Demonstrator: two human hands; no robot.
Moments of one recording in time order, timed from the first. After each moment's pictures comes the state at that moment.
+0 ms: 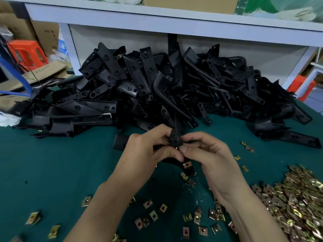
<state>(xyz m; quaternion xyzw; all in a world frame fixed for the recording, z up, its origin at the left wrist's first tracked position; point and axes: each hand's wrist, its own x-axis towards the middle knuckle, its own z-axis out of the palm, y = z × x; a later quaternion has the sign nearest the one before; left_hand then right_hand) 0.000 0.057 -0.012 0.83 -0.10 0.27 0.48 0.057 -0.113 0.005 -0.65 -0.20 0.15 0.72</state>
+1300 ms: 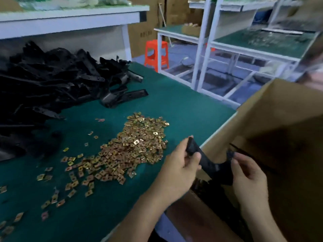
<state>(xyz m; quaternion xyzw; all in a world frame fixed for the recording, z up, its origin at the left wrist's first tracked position) -0.058 -0.322 -0.023 0.71 -0.23 -0.17 0.65 -0.140 -0.479 -0.043 -0.69 0.36 -0.30 0.55</state>
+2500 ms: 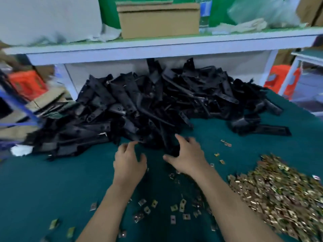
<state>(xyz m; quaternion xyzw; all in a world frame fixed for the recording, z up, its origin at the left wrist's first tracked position) 0.013 0.056 -0.026 0.90 0.27 0.15 0.30 0.102 -0.108 -0.013 -0.95 -0.18 0.09 0.24</state>
